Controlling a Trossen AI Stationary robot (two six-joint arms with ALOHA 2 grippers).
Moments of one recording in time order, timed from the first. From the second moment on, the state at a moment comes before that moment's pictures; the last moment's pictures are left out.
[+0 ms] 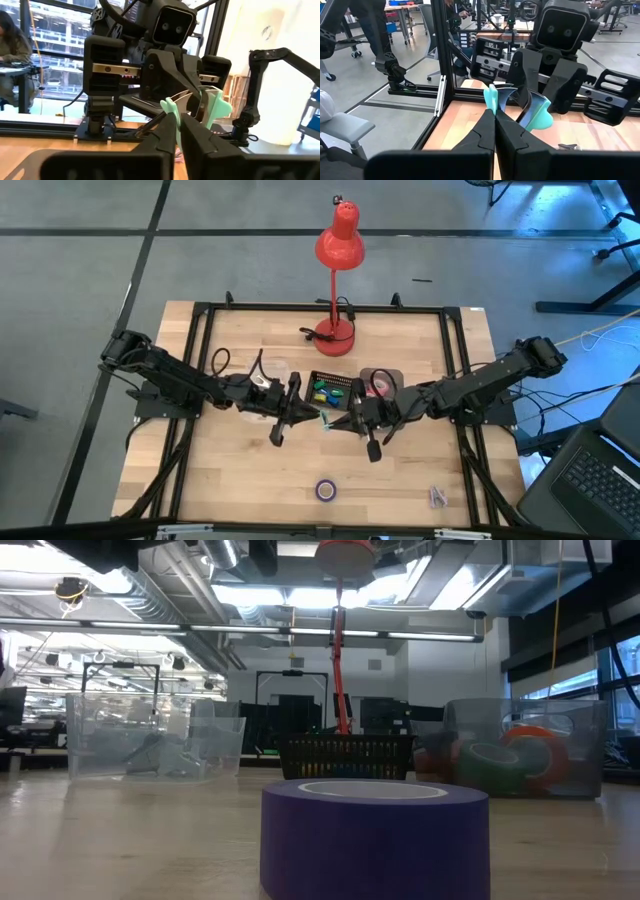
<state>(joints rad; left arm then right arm) -0.23 1.44 0.66 0.97 -0.06 -0.18 0.39 1.41 0.96 0.31 0.16 0.07</state>
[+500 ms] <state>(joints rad) -0.23 1.44 0.66 0.97 -0.05 -0.18 0.39 1.41 0.96 0.34 0.16 0.07</state>
